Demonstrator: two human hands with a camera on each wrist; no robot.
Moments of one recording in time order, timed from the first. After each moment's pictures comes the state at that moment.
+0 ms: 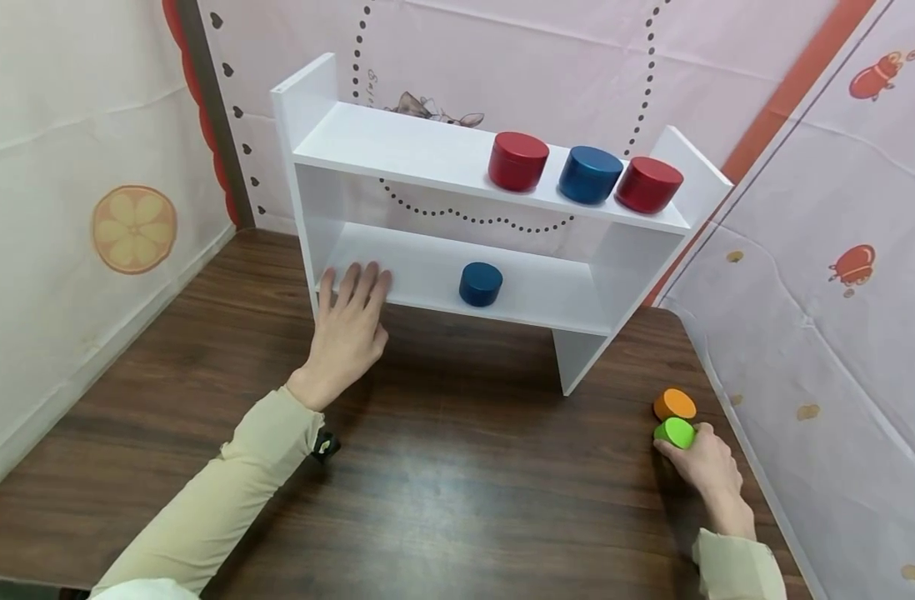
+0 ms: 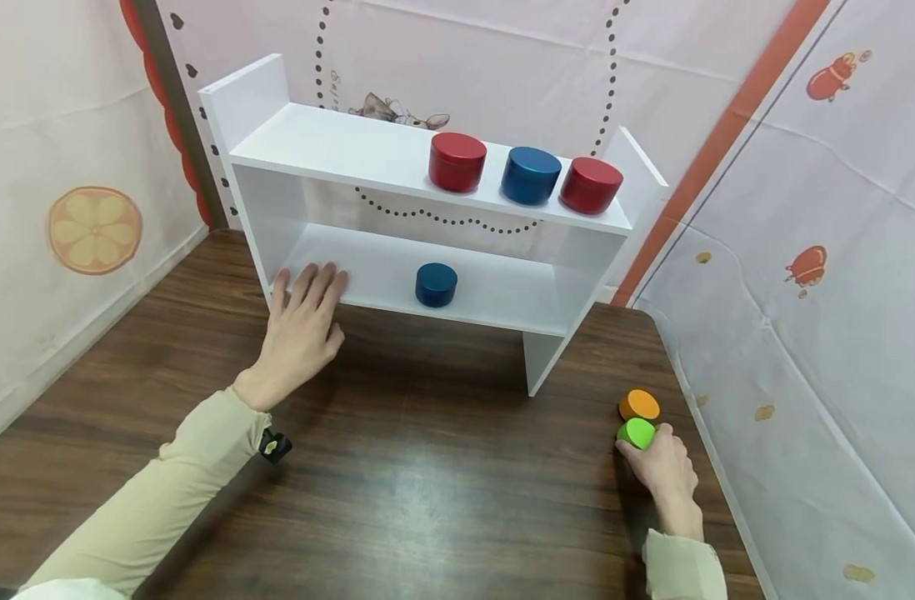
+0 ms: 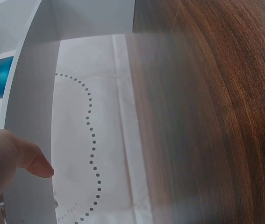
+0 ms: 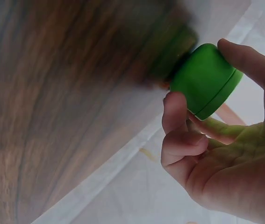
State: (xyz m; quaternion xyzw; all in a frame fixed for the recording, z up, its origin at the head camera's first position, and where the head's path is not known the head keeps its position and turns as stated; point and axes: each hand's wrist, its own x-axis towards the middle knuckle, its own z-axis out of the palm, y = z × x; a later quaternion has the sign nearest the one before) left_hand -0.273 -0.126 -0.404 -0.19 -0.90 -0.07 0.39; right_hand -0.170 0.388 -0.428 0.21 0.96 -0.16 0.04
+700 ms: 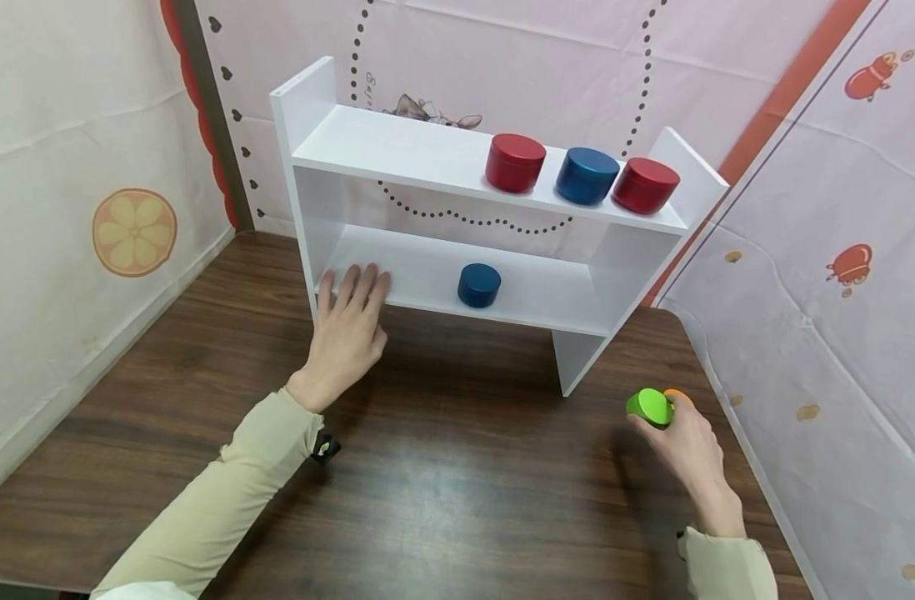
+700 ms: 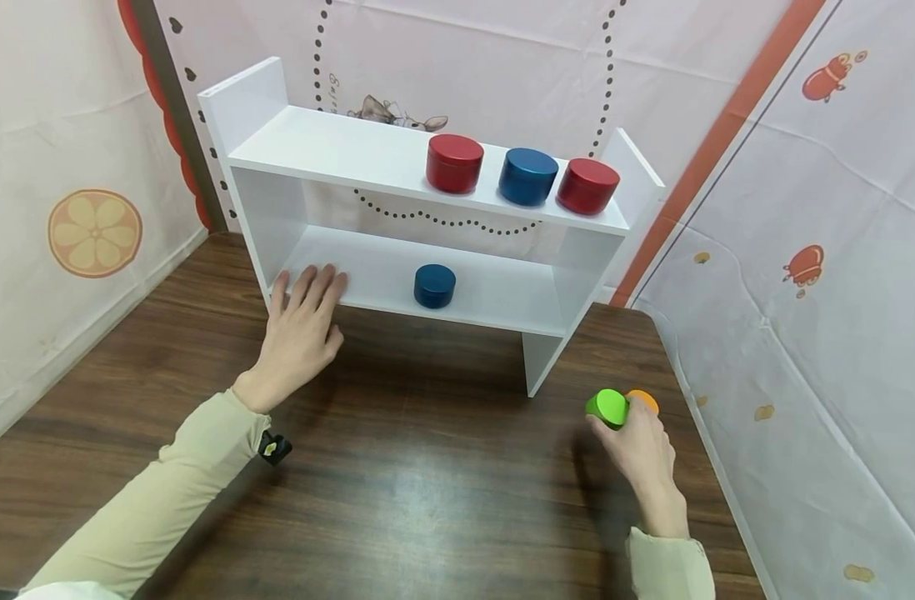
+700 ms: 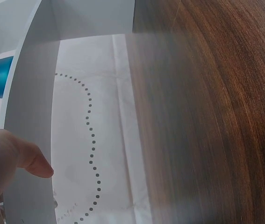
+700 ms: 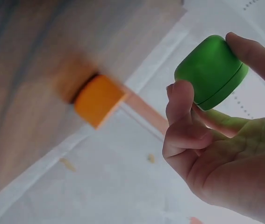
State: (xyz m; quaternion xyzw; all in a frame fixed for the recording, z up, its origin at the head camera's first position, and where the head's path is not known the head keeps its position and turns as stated) left_hand -0.272 -0.125 -0.403 -0.19 -0.90 -0.08 0.38; right_hand -0.166 0.335 -0.393 0.10 0.98 -0.18 -0.05
